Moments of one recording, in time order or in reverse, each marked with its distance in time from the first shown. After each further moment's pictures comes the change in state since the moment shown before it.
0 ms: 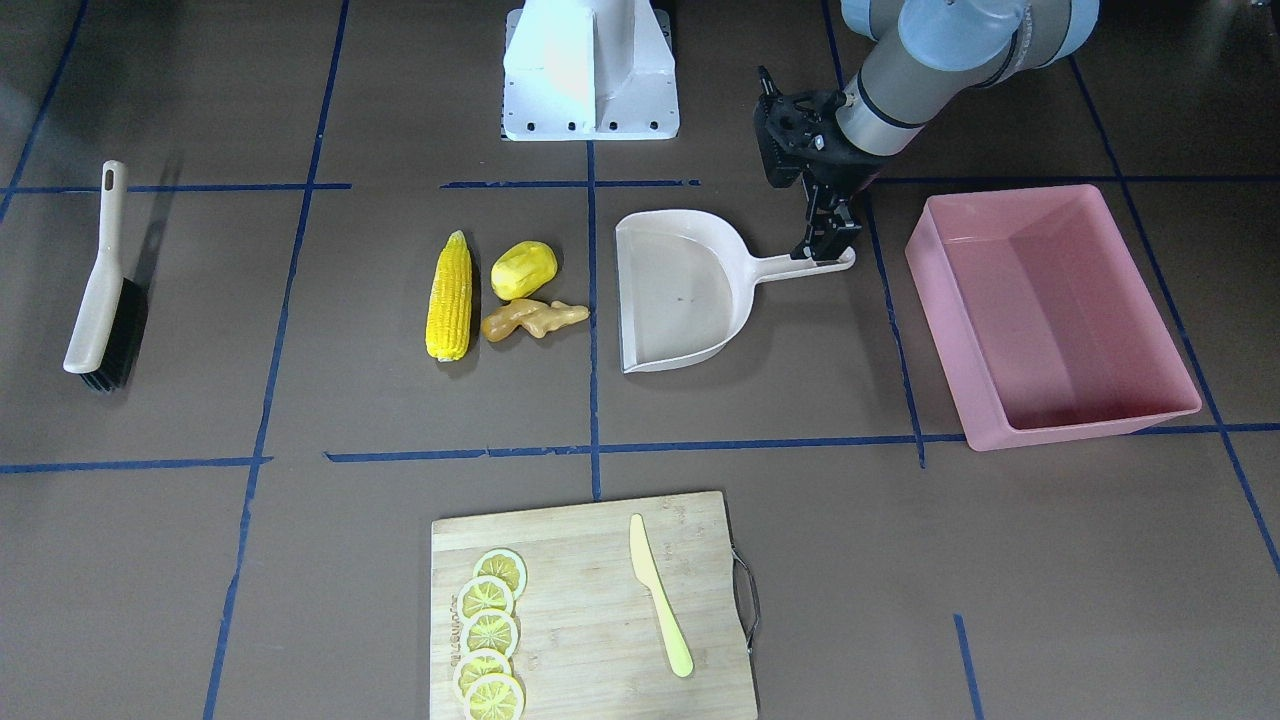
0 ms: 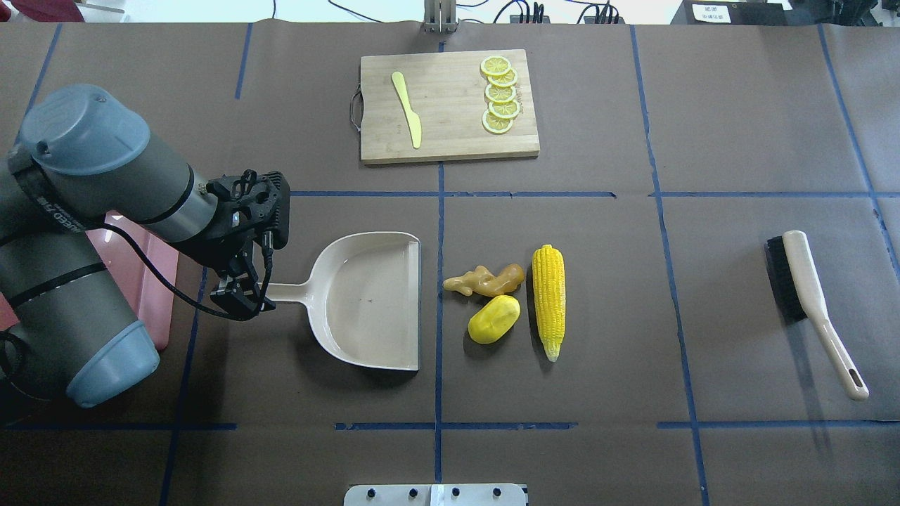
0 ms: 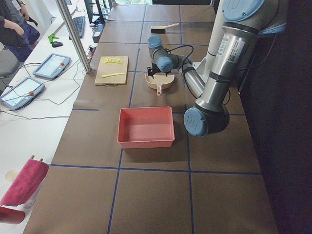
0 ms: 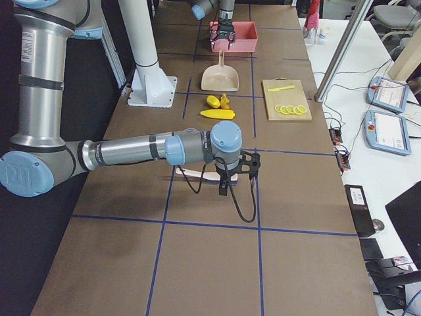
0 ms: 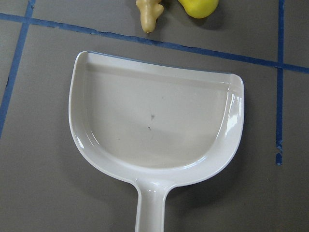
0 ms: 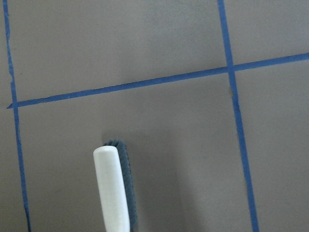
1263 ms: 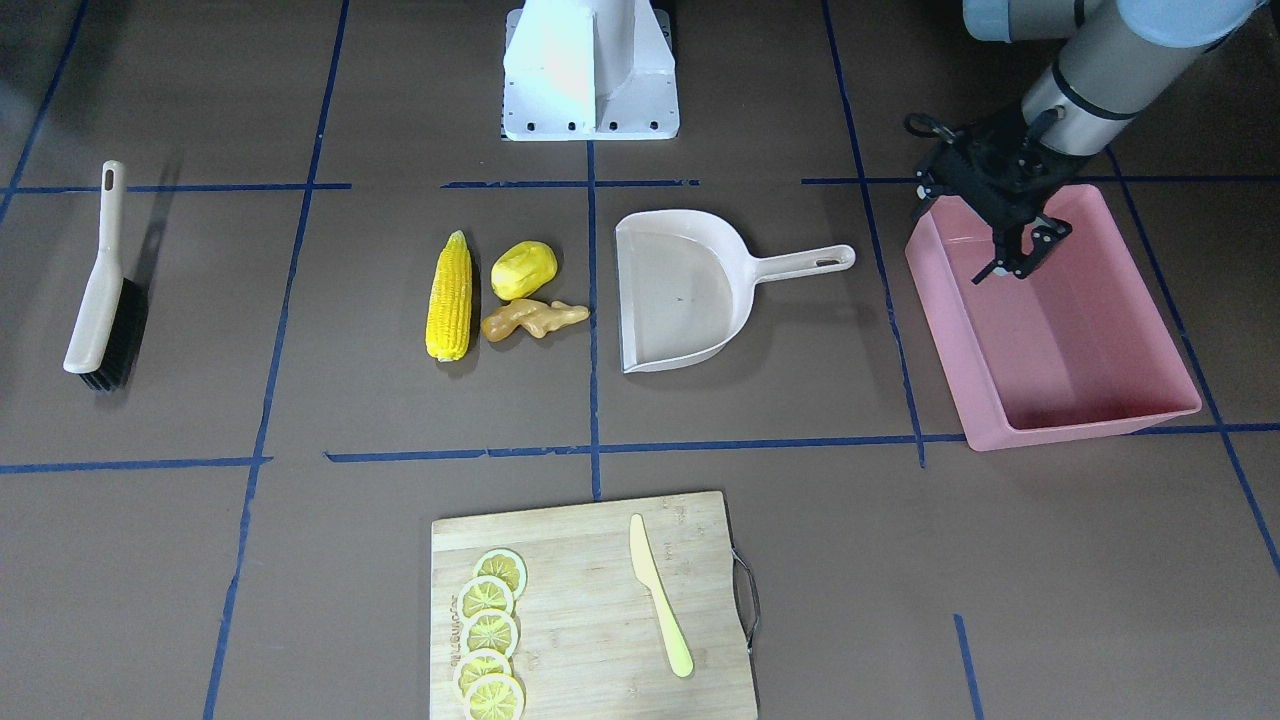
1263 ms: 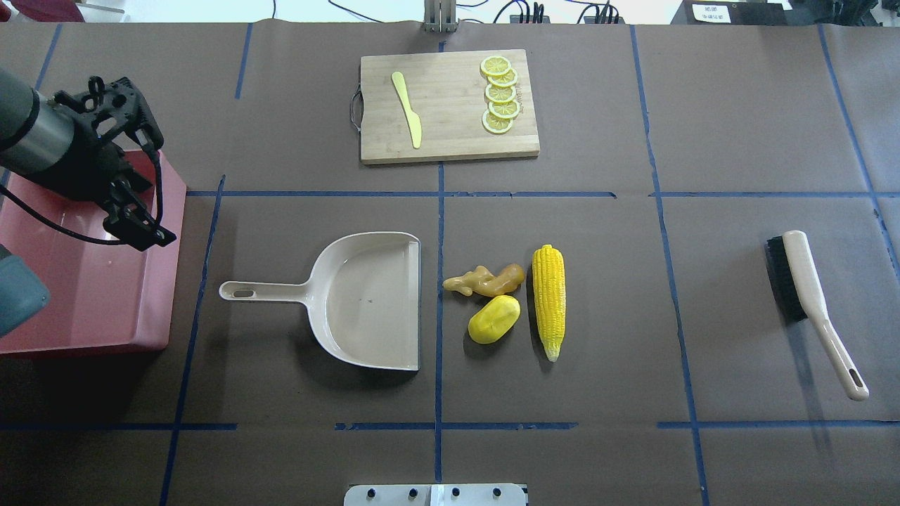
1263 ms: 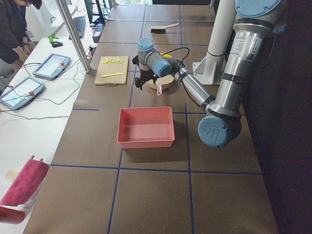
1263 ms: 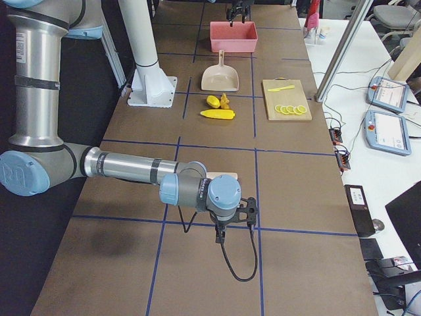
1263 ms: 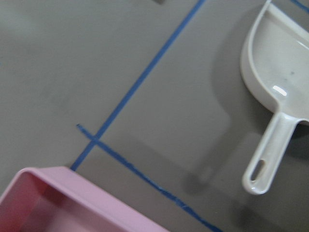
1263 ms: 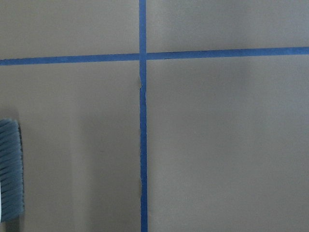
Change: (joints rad) left arm -0.206 0.126 -0.080 0.078 -0.009 -0.205; right arm 0.178 0.032 -0.316 -0.009 -0.014 -0.487
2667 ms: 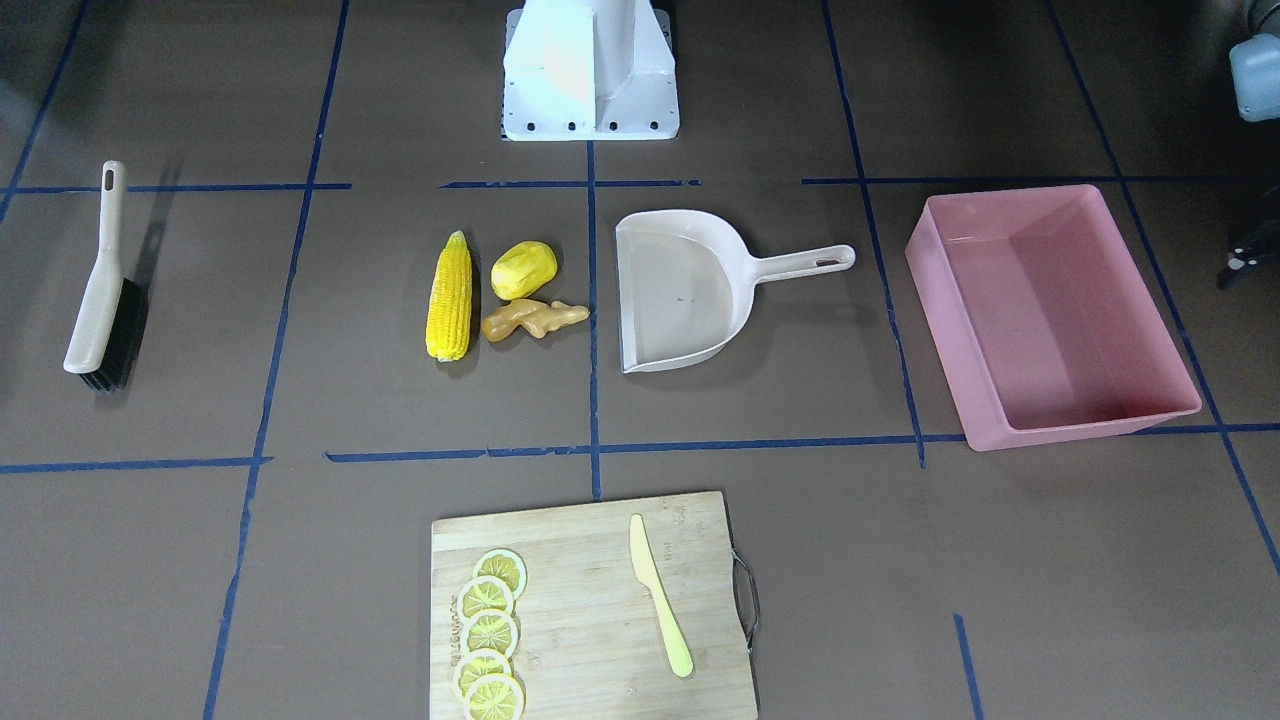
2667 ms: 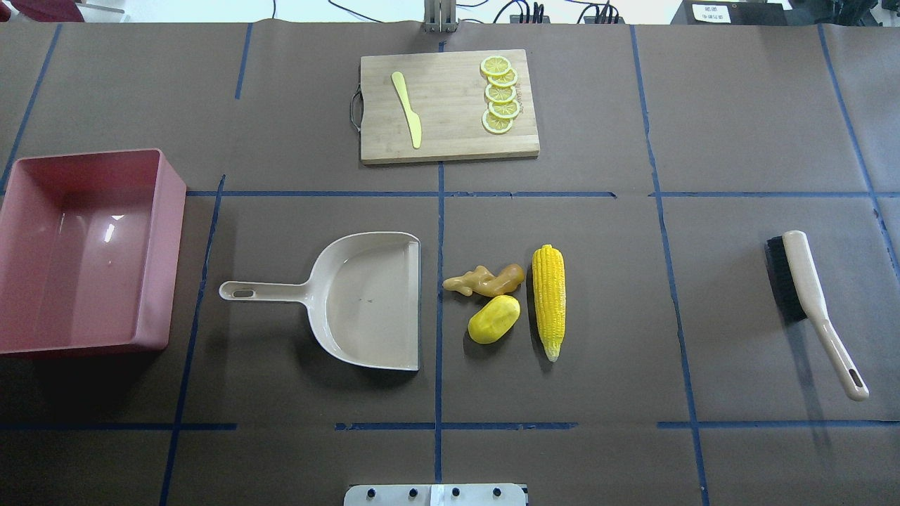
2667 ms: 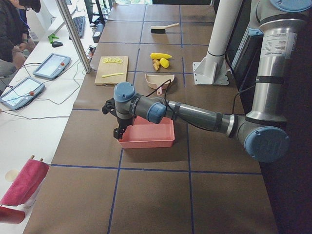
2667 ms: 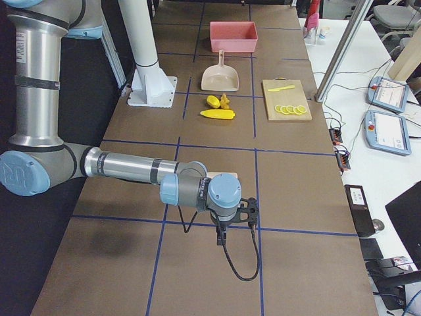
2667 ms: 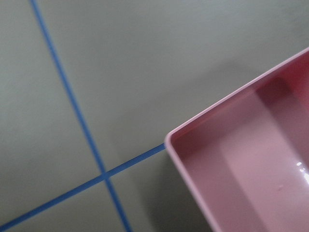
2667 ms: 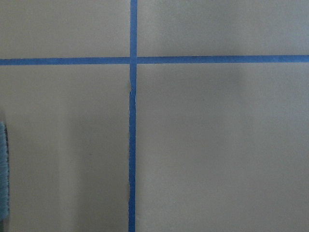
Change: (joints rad) left arm -0.444 0.168 0.270 -0.129 -0.121 0.003; right arm 0.000 0.001 -0.005 0.021 -0.038 -0.001
